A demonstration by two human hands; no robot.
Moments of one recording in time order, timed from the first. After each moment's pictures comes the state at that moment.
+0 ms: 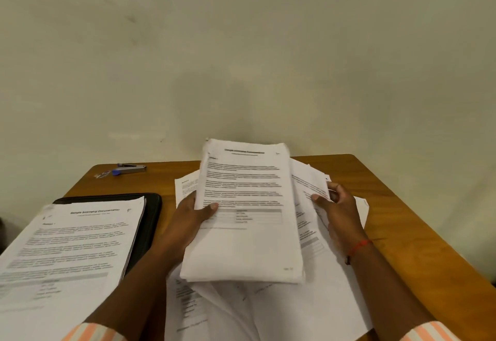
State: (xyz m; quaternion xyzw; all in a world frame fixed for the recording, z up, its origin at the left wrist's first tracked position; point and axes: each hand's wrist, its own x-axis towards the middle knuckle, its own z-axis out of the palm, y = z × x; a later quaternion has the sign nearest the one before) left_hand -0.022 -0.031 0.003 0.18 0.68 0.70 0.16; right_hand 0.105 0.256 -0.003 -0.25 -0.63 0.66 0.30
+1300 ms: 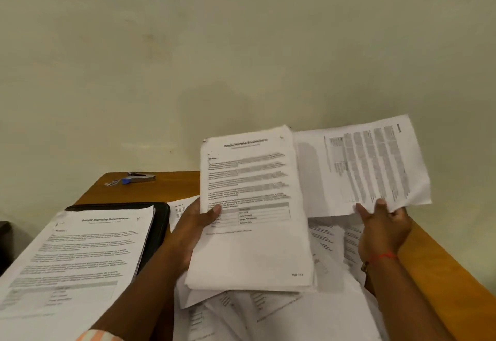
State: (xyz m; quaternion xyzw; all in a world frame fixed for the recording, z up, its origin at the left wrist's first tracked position) left_hand -0.034 -0.037 0.004 0.19 0.59 0.75 0.23; right_hand 0.122 0.275 0.011 -0.28 -0.41 0.66 0.57
